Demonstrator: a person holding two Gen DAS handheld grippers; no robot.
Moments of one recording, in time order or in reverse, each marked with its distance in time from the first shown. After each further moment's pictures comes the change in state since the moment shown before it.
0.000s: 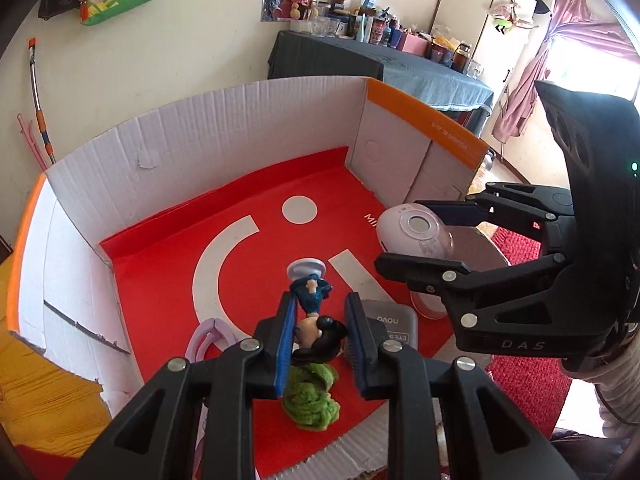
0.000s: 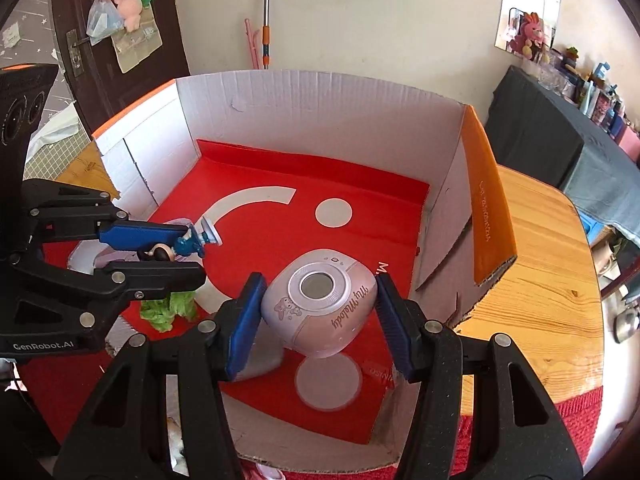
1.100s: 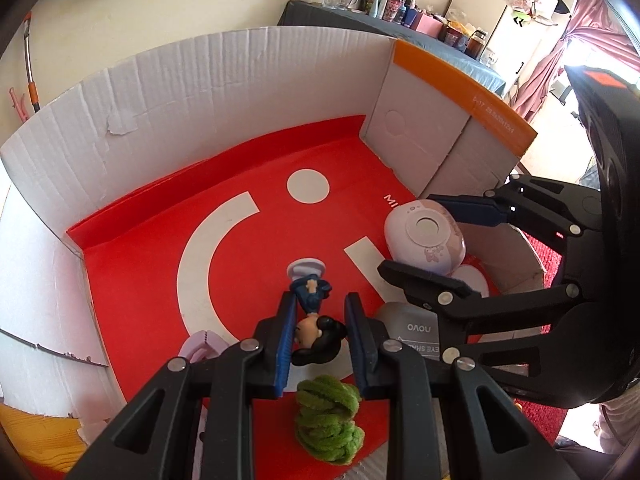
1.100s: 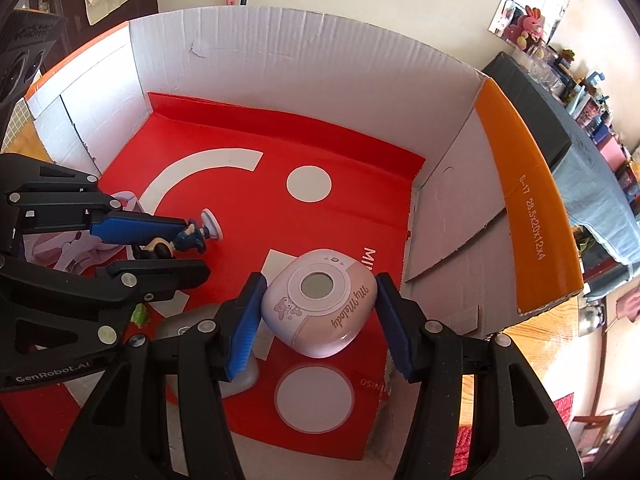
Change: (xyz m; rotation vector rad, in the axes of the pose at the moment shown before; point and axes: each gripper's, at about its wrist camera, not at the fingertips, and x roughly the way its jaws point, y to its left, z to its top) left arm 0.029 0.011 0.003 -0.057 0.095 -0.018; right arm 0.032 0.012 0.007 -0.078 0.136 -0.157
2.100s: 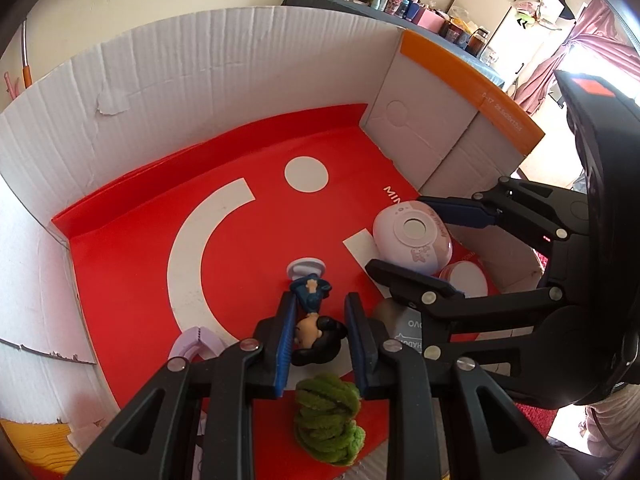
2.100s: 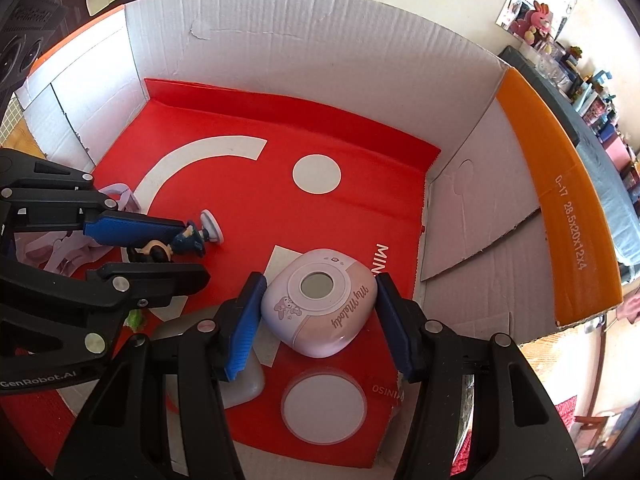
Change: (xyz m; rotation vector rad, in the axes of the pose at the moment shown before) left arm 0.006 0.002 0.002 -0.025 0.036 -0.031; right arm 0.013 0.004 0.004 -0.007 0.043 0.008
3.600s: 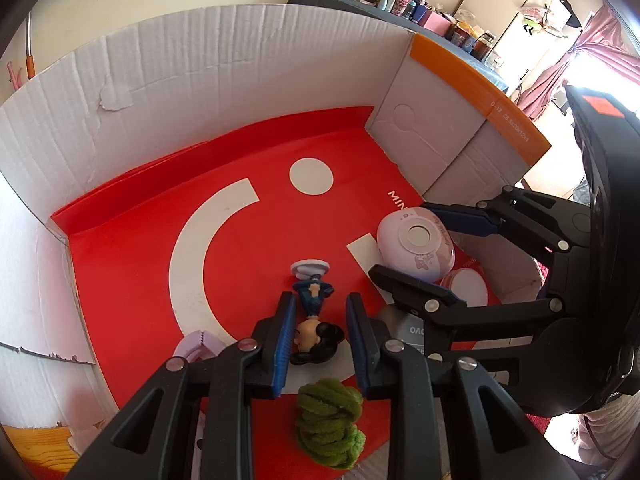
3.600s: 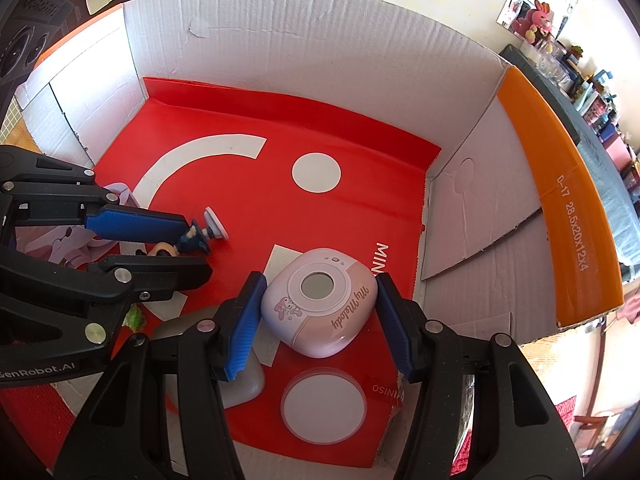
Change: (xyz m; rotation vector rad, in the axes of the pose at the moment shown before) left arm 0.003 -0.012 -0.017 -0.034 0.006 -0.007; right arm 0.004 -0.006 0.005 0.000 0.001 0.000
